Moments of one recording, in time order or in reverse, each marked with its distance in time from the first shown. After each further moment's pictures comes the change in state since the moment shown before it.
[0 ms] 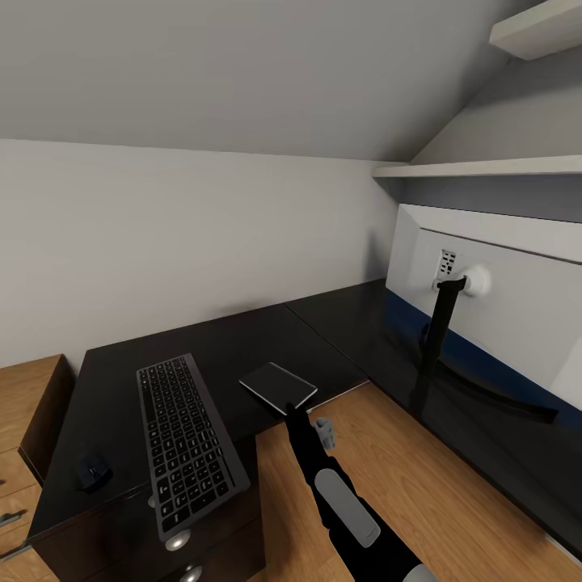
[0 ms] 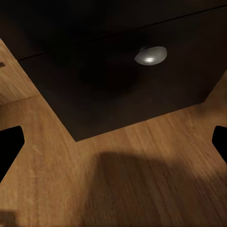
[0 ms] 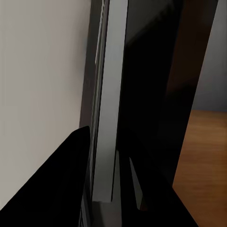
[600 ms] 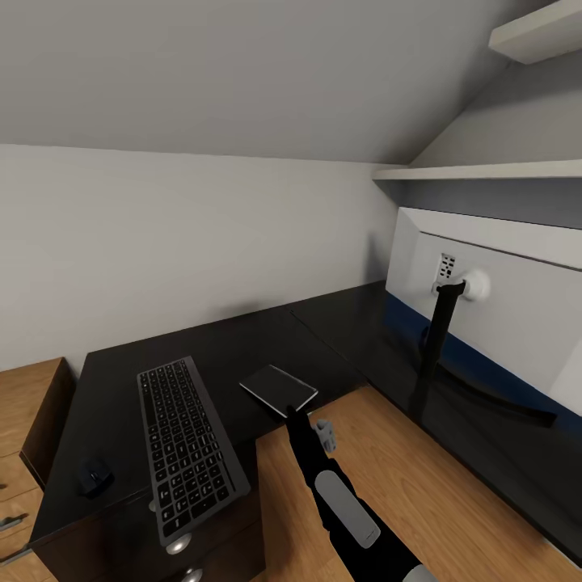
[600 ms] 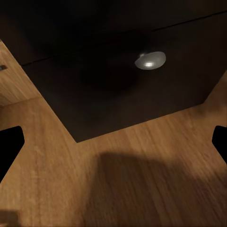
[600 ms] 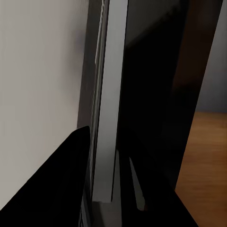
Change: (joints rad) left arm 0.001 0.000 0.000 0.001 0.000 0.002 0.001; right arm 0.000 0.000 0.000 0.018 0.001 -0.001 -0.001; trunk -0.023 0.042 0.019
